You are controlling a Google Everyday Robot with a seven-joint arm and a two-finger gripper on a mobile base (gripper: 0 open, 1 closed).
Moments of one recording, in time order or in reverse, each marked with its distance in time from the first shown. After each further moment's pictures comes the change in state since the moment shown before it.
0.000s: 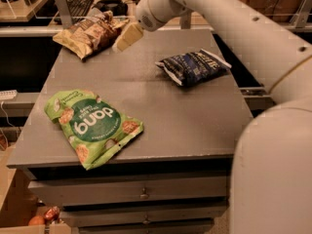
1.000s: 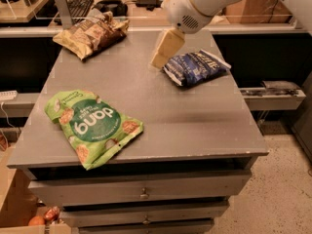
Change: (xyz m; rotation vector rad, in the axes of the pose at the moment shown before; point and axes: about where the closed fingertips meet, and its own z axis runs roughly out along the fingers) arm 0.029 0.079 -0.154 -0.096 0.154 -0.223
